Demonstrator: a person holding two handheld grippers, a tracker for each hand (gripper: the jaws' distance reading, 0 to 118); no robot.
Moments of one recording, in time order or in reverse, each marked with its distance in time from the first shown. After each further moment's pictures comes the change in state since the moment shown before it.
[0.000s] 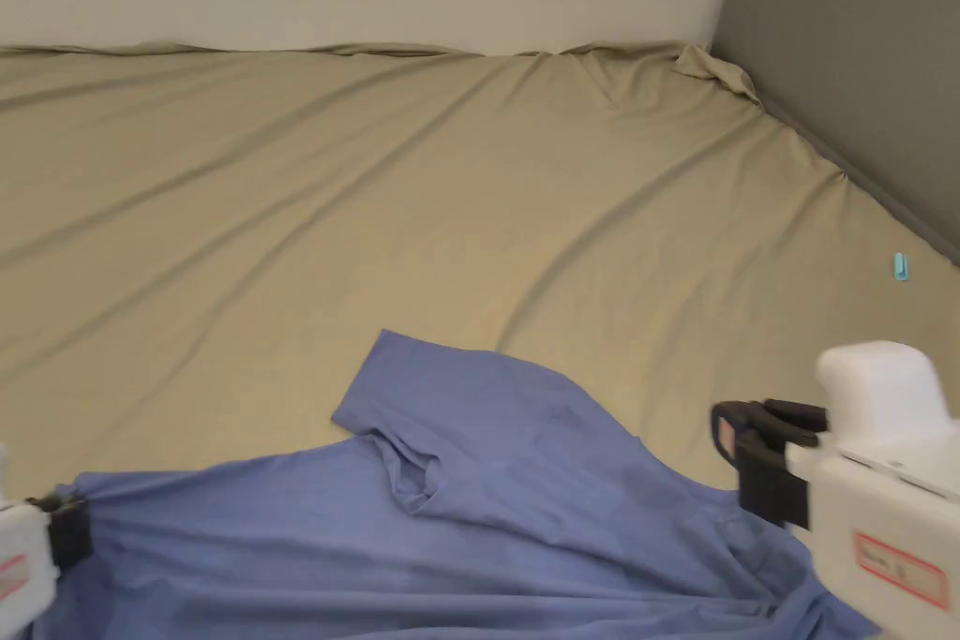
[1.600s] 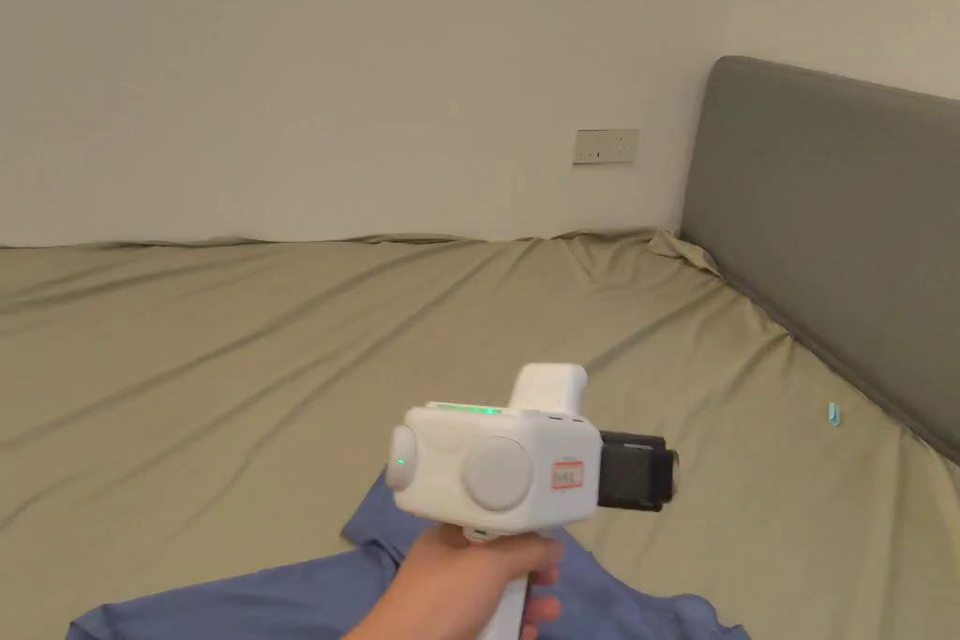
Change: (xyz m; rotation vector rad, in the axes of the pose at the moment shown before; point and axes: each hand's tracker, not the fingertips) left arm 0.304 0.020 0.162 0.091 -0.688 -0.407; right arm 0.079 -0.025 0.337 0.462 -0.468 -0.131
